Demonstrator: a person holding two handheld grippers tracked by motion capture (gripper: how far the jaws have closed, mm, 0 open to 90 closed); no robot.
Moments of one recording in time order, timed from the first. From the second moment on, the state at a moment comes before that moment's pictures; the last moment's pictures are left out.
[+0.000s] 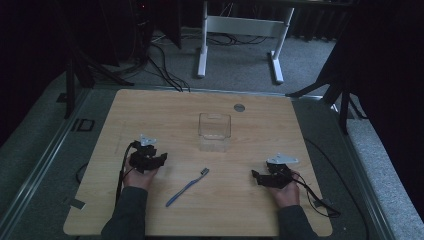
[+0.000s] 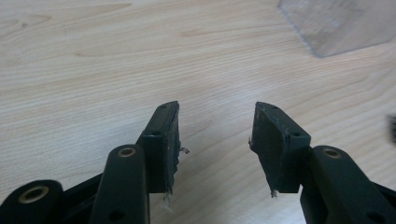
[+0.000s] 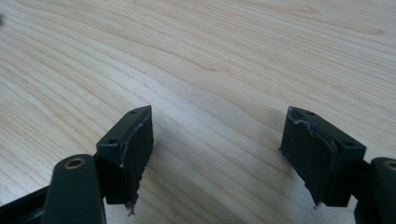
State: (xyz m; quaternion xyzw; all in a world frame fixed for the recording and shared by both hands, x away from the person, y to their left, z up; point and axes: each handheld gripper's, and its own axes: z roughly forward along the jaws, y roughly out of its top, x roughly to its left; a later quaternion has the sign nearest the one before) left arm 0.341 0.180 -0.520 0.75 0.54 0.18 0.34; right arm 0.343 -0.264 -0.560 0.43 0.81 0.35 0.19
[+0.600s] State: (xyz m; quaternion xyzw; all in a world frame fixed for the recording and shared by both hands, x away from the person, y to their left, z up) left arm 0.320 0.171 -0.485 0.76 0.50 0.17 0.37; right arm 0.343 -0.264 -0.560 0.43 0.81 0.35 0.19
